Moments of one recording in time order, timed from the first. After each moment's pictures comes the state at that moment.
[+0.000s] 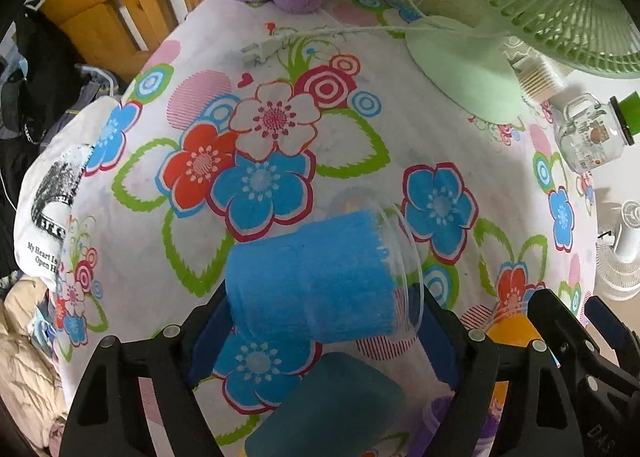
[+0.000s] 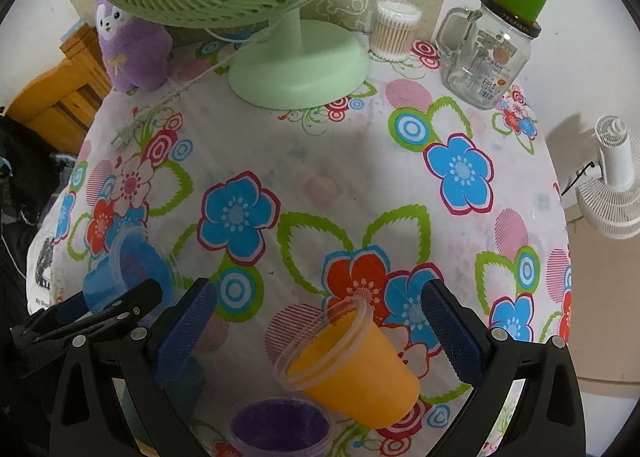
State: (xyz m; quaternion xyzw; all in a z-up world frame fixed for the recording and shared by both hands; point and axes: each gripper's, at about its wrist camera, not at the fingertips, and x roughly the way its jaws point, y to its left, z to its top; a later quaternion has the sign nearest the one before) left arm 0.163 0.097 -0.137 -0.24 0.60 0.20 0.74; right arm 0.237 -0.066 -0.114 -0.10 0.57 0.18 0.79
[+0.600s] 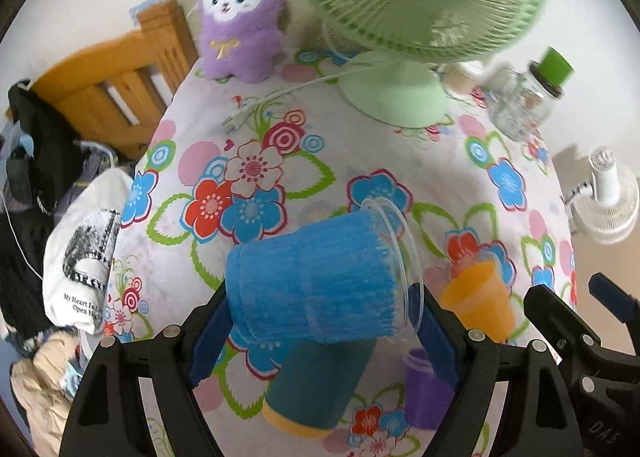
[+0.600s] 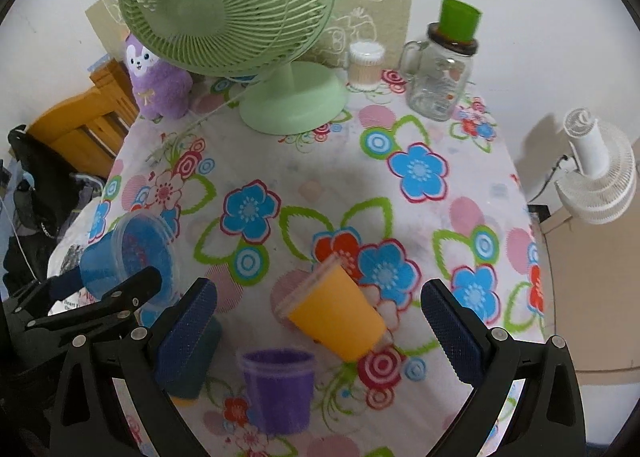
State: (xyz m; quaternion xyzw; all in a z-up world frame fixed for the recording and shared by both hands) left arm 0.129 0.047 -0.062 -0.14 0.56 0.15 0.80; right arm 0.185 -0.115 -0.050 -0.07 0.54 0.18 0.82
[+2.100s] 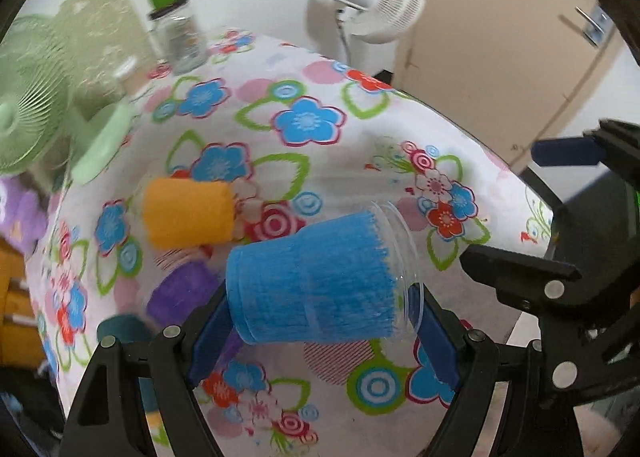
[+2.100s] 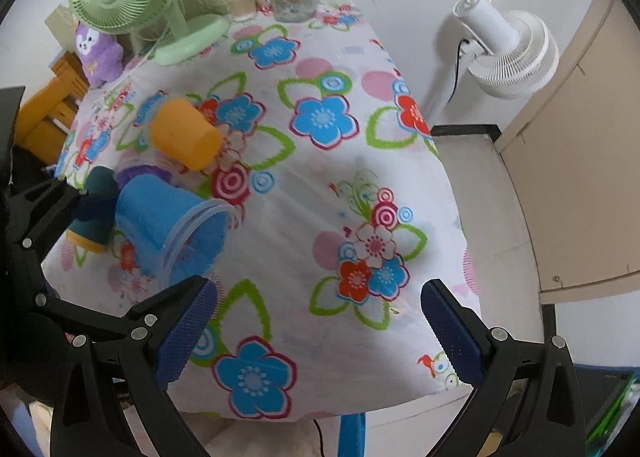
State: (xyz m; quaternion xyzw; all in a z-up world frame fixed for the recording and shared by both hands) left arm 0.069 -0.189 -0.098 0.15 0.55 -0.21 0.79; right arm 0.061 -0.307 -0.087 -0.04 0.58 0.10 0.81
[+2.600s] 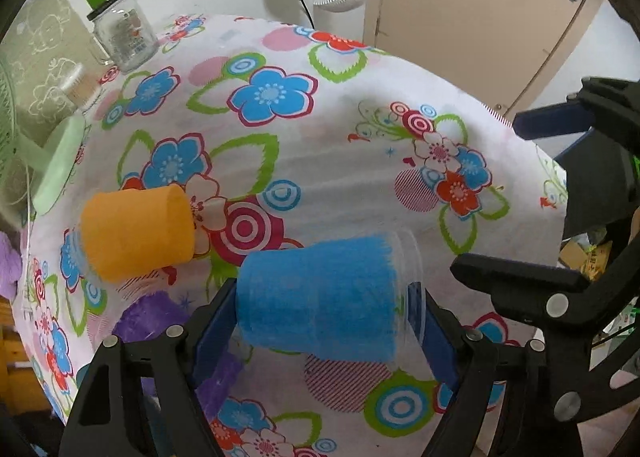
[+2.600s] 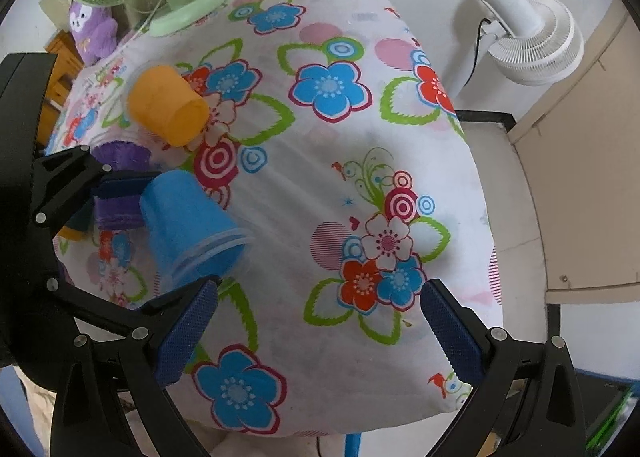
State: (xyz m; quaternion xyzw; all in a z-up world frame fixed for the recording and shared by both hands) left arm 0.088 -0.204 -0.145 0.20 0.57 -0.25 0.76; right arm 0.079 -0.304 -0.129 -0.05 0.61 0.11 0.78
